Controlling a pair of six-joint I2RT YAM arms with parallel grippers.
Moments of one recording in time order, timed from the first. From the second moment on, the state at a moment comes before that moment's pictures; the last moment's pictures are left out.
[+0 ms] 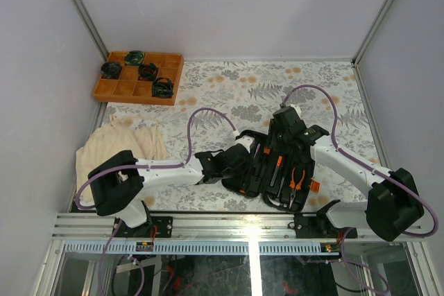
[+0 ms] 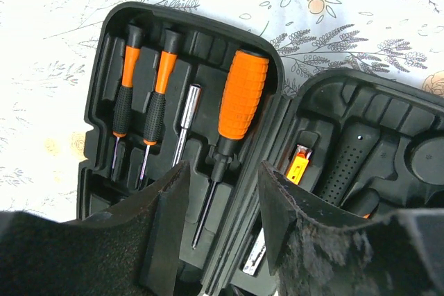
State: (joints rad) left arm -1.10 1.59 0.88 -0.17 -0.06 -0.67; right arm 0.57 1.29 0.85 -0.51 0.14 0.66
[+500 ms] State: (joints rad) left arm -1.10 1.61 0.93 -0.19 -0.09 -0.65; right arm 0.57 1.29 0.85 -0.51 0.14 0.66
